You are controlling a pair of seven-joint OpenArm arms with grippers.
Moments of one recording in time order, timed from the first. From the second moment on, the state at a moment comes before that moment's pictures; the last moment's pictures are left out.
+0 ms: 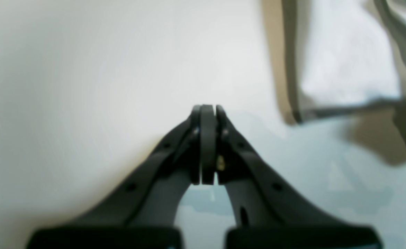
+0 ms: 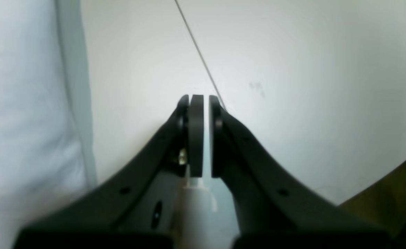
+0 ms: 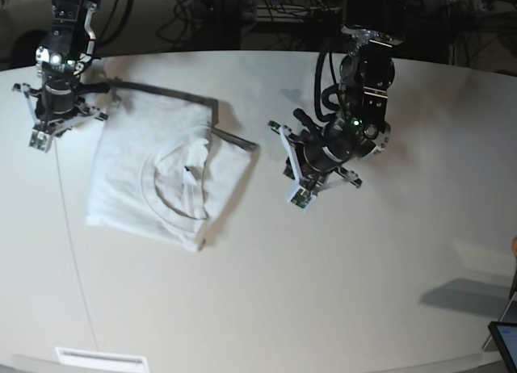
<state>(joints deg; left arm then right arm) 1.6 -6.4 7.9 102.0 -8.7 -24.2 60.7 -22.5 2.5 15.9 107.7 -1.3 -9.5 -39.4</state>
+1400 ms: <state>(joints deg) -14.6 5.2 10.3 69.5 -9.8 -24.4 48.8 -25.4 0.9 -2.0 107.8 -1.6 -10.0 -39.5</state>
